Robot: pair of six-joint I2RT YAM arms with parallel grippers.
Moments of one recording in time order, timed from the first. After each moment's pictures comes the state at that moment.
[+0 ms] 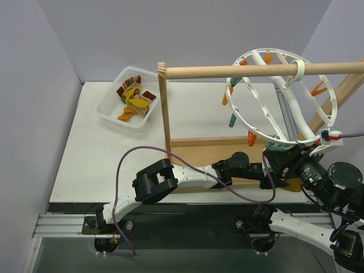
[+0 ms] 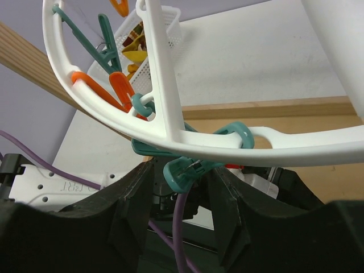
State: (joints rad) left arm -1.30 2.33 1.75 0.78 0.45 -0.18; right arm 0.97 0.57 1.42 -1.13 0.56 0.61
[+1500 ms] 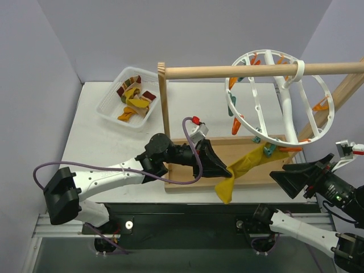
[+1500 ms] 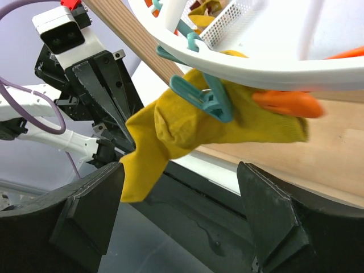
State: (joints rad) left arm -1.10 1.42 1.02 0.75 0.73 -0.69; right arm 0.97 0.51 1.55 -1.24 0.27 0.60
